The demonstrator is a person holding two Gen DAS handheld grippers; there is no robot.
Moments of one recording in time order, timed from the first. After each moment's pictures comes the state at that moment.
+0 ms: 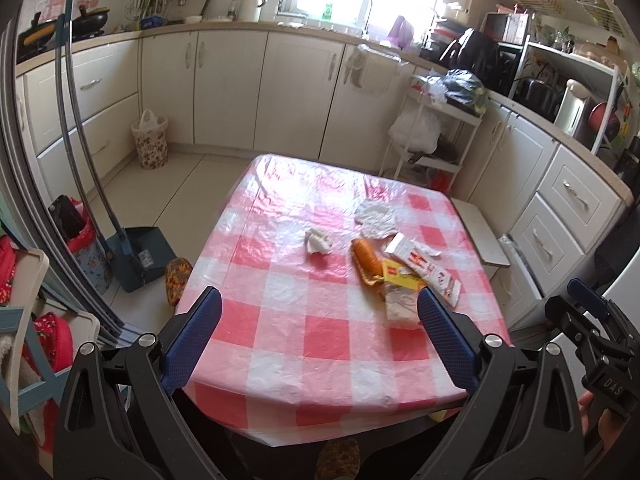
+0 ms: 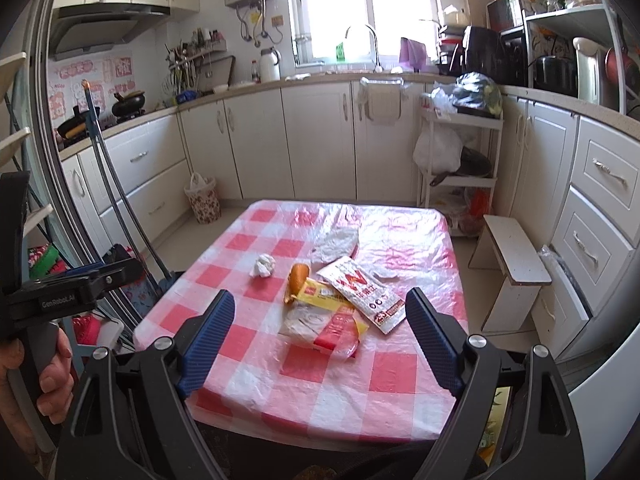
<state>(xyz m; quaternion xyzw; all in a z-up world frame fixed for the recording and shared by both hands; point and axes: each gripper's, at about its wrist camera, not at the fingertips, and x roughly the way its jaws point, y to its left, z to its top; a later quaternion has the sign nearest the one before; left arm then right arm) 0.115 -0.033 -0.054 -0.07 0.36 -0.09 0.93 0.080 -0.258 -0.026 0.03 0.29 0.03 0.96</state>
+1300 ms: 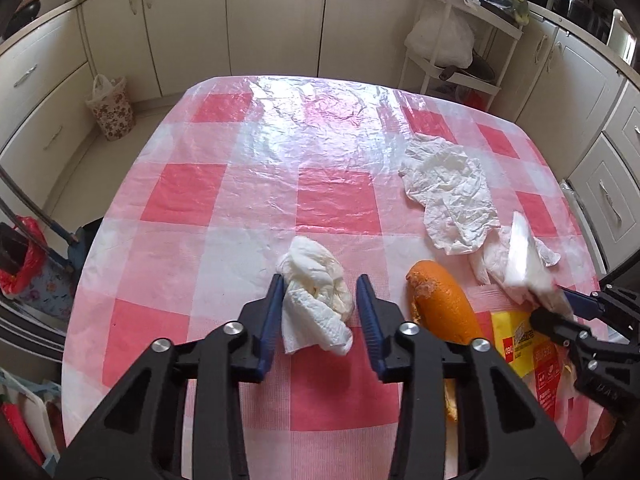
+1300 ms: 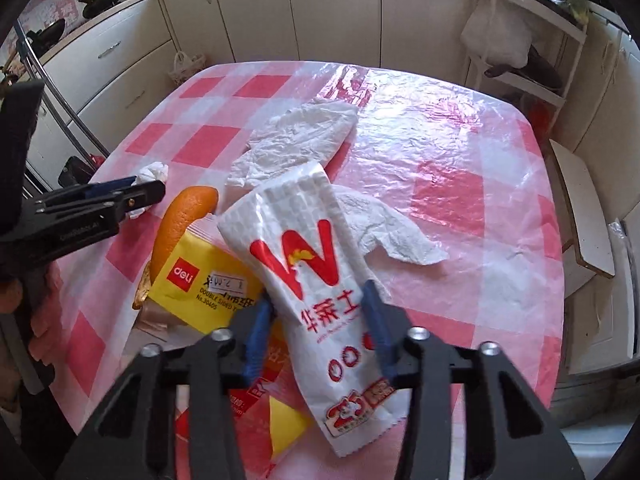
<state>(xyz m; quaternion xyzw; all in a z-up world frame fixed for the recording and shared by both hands) 0.350 -0.111 -0.202 0.00 0.47 -0.10 0.88 0.278 -0.308 -0.166 0.00 0.50 0.09 0.86</state>
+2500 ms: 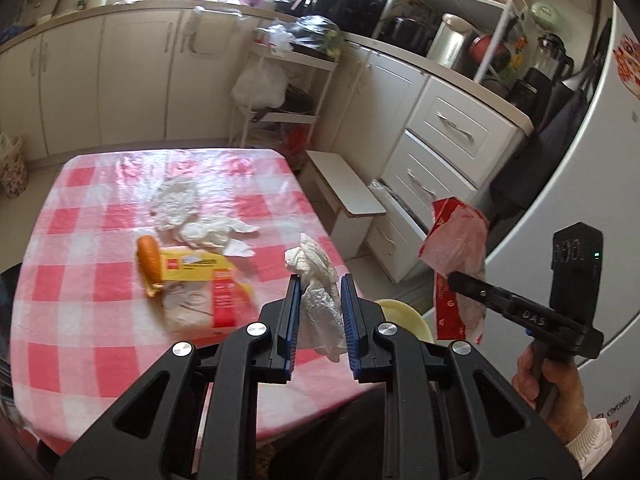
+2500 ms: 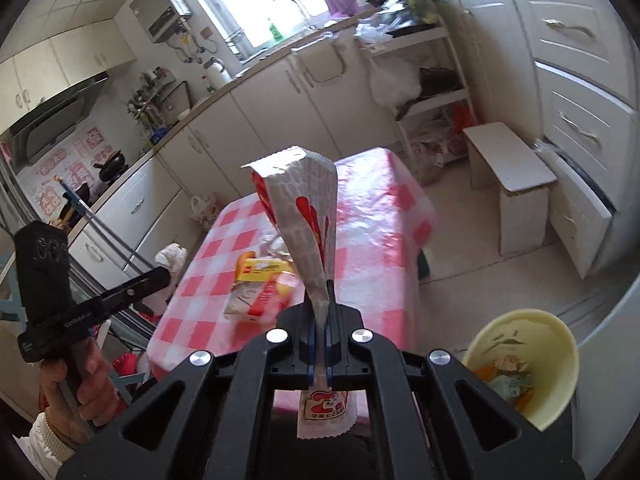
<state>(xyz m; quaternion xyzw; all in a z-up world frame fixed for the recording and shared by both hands) 0.131 -0.214 -0.057 -0.04 0.38 -0.36 0.85 0.068 -0.442 -0.075 0.23 0.34 0.05 0.91</state>
